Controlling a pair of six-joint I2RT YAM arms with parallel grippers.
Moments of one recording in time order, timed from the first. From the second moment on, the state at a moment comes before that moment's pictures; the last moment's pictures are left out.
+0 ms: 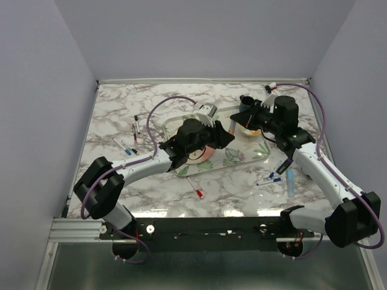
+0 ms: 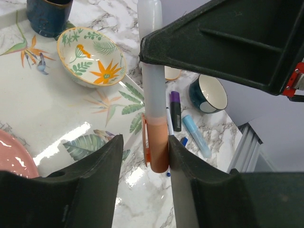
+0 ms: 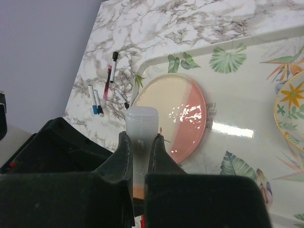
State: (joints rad) left arm -0.83 1.54 0.95 0.43 0.12 -0.59; right arm 0.33 1.22 1.00 -0.11 -0.33 0.55
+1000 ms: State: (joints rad) left arm -0.63 1.41 0.89 0.14 0.68 -0.57; right arm 0.34 1.09 1.08 -0.66 -0.80 -1.13
